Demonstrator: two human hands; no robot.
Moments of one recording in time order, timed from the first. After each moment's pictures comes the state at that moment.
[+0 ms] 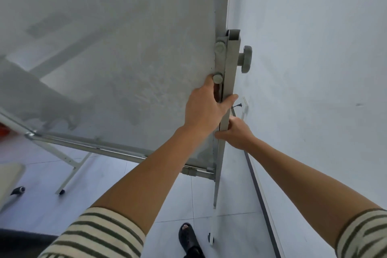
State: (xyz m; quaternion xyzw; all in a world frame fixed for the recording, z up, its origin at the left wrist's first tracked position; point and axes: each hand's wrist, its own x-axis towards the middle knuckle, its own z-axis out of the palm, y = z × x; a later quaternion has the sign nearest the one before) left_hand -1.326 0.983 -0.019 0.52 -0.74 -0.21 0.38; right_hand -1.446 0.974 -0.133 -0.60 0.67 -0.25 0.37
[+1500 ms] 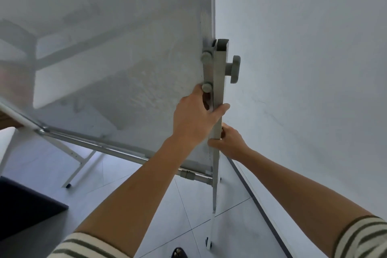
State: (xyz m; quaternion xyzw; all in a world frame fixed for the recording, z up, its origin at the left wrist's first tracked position) left_hand -1.294 1.588 -0.008 0.43 -0.81 -0.23 0.32; right_hand -1.414 1.616 -0.144 -0.48 0.73 -0.34 0.35
